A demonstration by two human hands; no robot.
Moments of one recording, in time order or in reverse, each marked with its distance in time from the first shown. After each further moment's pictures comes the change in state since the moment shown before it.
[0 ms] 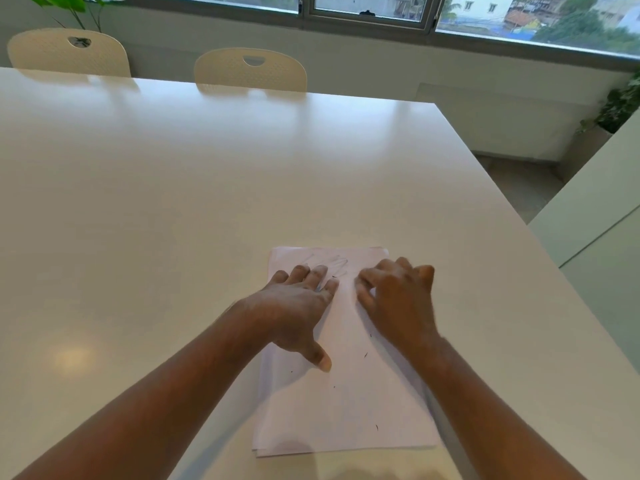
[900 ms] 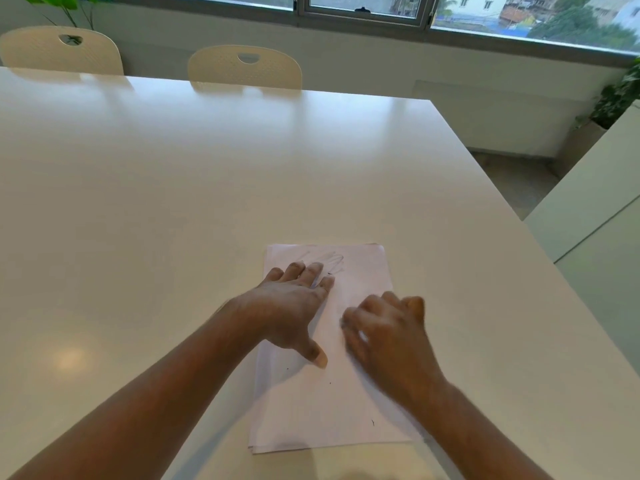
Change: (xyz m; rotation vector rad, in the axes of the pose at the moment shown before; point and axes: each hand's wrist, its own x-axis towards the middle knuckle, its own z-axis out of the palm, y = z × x) left_hand 0.000 -0.002 0.001 -0.034 -0.009 -0.003; right_hand -0.060 -0.010 -0.017 0.091 0.023 -0.188
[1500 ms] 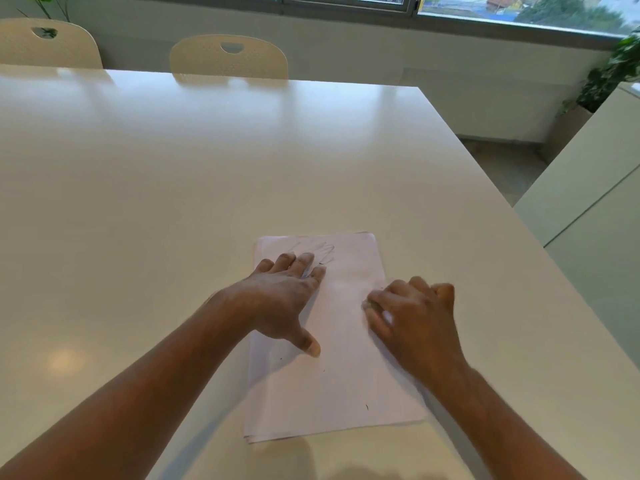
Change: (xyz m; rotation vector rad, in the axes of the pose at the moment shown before) left_hand 0.001 -0.002 0.002 -0.002 -0.004 0.005; right_hand -0.009 0.030 -0.010 -0.065 0.003 0.141
